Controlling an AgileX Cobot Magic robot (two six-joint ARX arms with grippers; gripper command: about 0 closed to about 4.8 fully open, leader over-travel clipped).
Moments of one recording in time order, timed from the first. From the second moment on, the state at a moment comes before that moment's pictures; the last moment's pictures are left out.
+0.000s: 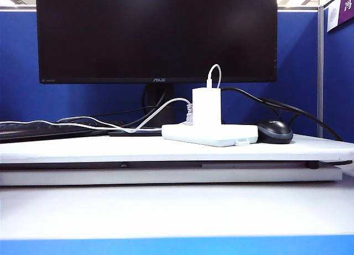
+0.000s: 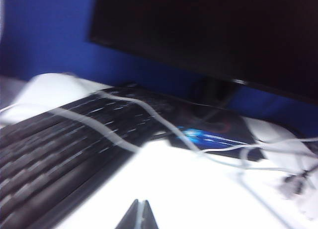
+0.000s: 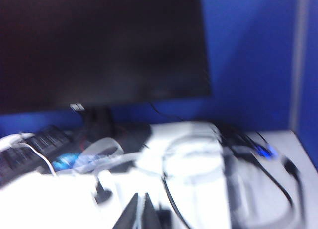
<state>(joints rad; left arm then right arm) -0.07 0.38 0.36 -0.03 0.08 -0.28 0.24 0.49 0.67 -0.14 0.02 0.18</state>
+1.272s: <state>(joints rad) -0.32 1.53 1.20 -0.01 0.56 0.07 0.38 1.43 1.05 -0.03 -0.28 0.02</state>
